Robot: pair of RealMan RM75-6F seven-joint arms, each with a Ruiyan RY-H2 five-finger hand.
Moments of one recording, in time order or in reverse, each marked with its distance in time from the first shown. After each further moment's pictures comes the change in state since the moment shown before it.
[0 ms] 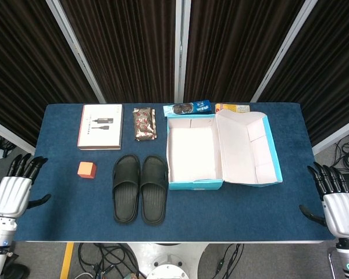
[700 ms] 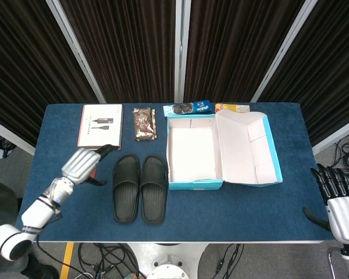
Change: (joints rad) left arm -0.429 0.006 -0.119 -0.113 -0.139 -0.571 -0.083; right arm -0.028 0.043 -0.012 -0.049 -0.049 0.057 -0.032
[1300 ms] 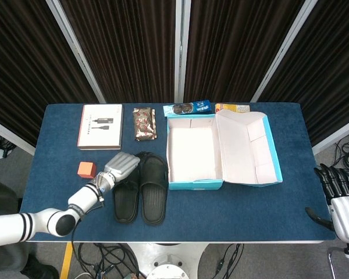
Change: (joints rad) left arm -0.368 -0.159 0.040 -0.006 -0.636 -0.208 0.363; right arm 0.001 0.007 0.002 0.028 0.019 -0.016 0.045
